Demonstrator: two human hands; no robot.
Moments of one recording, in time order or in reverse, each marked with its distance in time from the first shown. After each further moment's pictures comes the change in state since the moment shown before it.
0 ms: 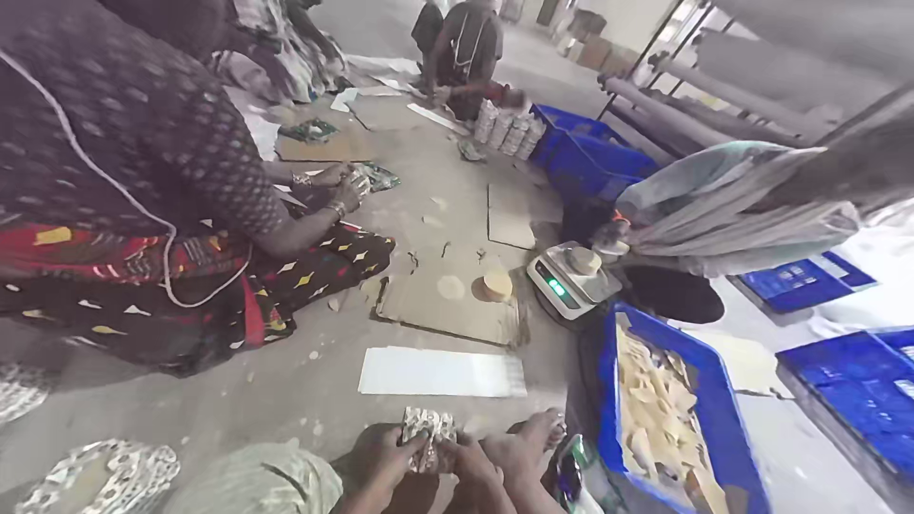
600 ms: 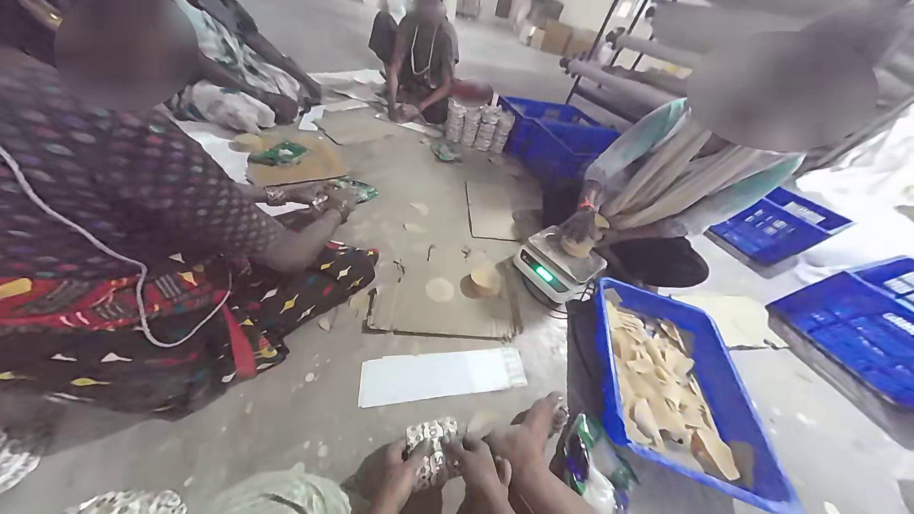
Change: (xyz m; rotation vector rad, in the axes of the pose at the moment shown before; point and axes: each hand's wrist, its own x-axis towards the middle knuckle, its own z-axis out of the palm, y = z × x) left_hand -0.015 0.002 0.004 0.063 0.021 0.078; right_hand -0.020 0.000 0.012 -0.026 0.230 -0.069
